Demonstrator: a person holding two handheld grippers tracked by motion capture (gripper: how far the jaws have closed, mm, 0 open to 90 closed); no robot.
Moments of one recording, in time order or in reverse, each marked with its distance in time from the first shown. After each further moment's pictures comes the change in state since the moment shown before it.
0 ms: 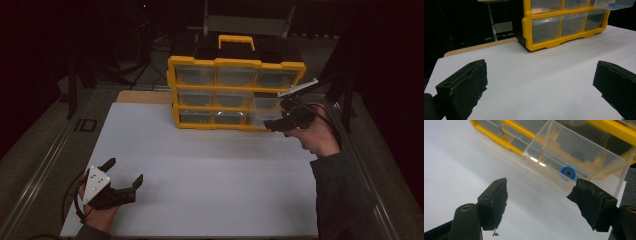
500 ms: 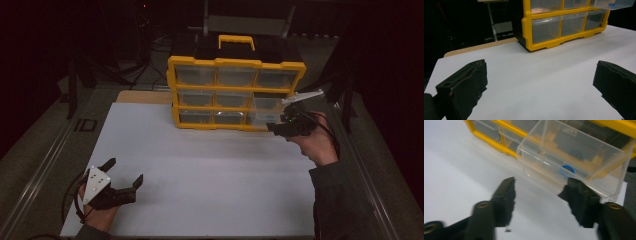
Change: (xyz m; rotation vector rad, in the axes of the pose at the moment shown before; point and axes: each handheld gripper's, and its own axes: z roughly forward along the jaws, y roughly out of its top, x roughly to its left) left arm 0.000 0.000 0.000 -0.003 0.001 -0.002; right arm -0.002 -0.021 0.006 -0.088 -0.020 0.019
